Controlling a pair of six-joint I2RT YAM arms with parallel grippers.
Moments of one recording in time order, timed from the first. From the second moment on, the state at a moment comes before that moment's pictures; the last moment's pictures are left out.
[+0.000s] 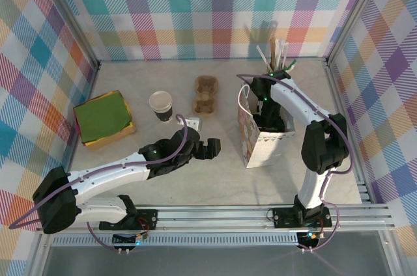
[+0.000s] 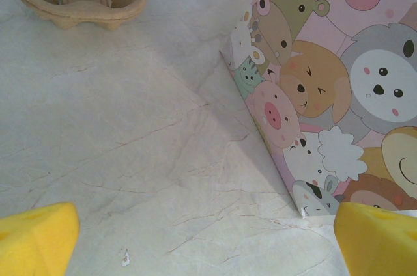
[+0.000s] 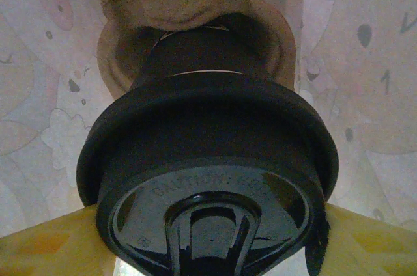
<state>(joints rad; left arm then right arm) -0.95 1.20 0.76 -0.22 -0.25 -0.69 0.40 1.83 1.58 -1.58 -0.14 0.38</state>
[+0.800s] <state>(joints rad) -0.95 1.20 0.76 -0.22 -0.25 -0.69 0.40 1.83 1.59 -1.59 -0.14 0.38</state>
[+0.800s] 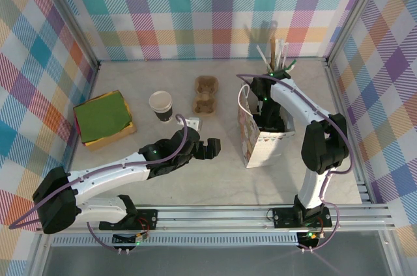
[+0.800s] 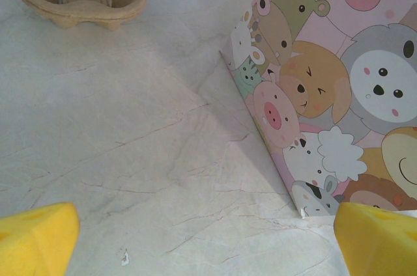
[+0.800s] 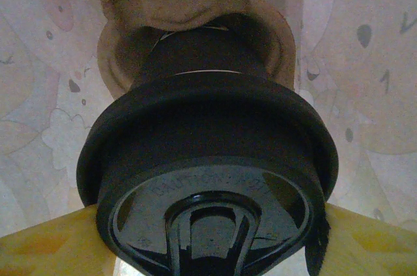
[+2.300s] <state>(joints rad) -0.95 1.20 0.76 -0.22 -0.25 -0.69 0.40 1.83 1.59 -1.58 -0.14 0.38</state>
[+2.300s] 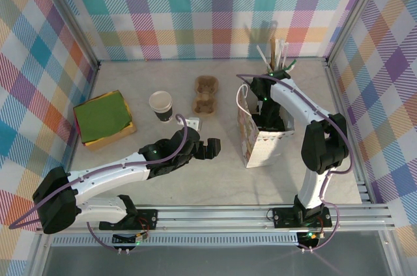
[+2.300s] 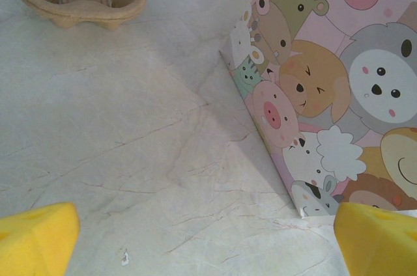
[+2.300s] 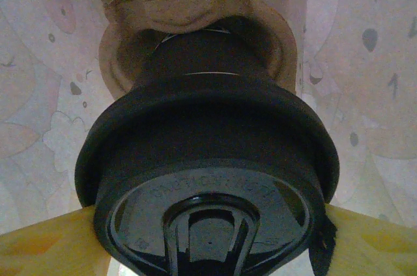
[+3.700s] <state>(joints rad) -0.95 1.20 0.76 -0.22 -0.25 -0.70 0.40 1.84 1.59 -1.57 -0.15 0.38</state>
